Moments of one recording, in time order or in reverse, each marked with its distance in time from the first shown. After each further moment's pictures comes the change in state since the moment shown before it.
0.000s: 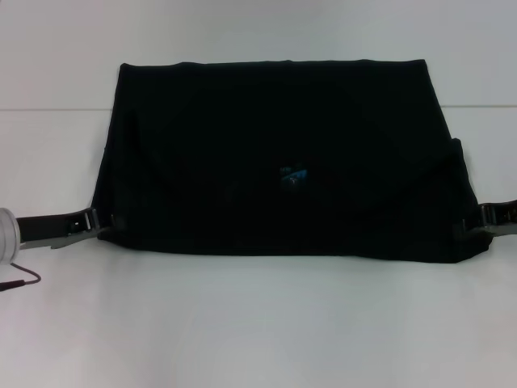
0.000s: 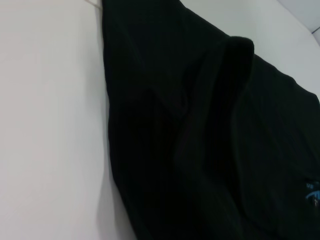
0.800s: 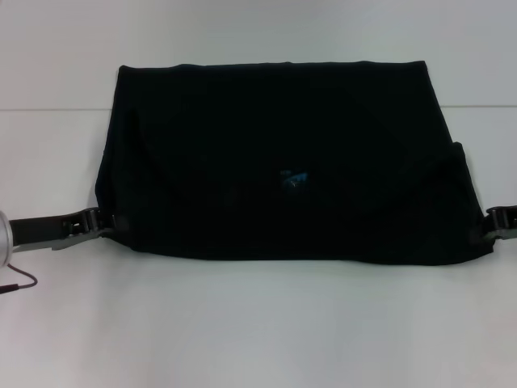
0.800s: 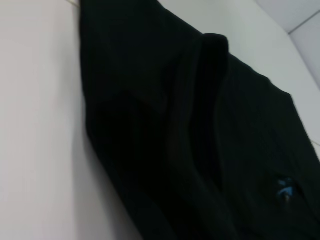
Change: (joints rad) left arm 0.004 0.008 -0.063 0.003 0.000 0.100 0.042; right arm -0.006 -0.026 -0.008 -0.007 0.007 -0.058 -0.013
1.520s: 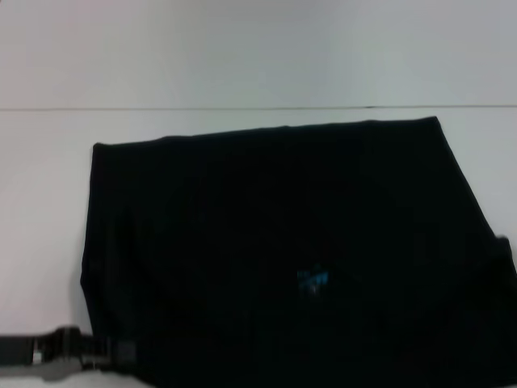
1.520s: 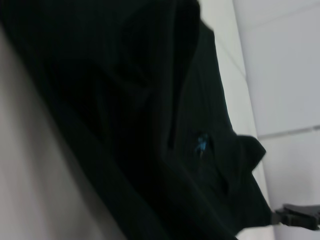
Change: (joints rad) left arm 0.114 0.011 -0.202 0.029 0.207 0.595 -0.025; right arm -0.188 -0.053 0.105 -0.070 0.016 -0.470 -0.225
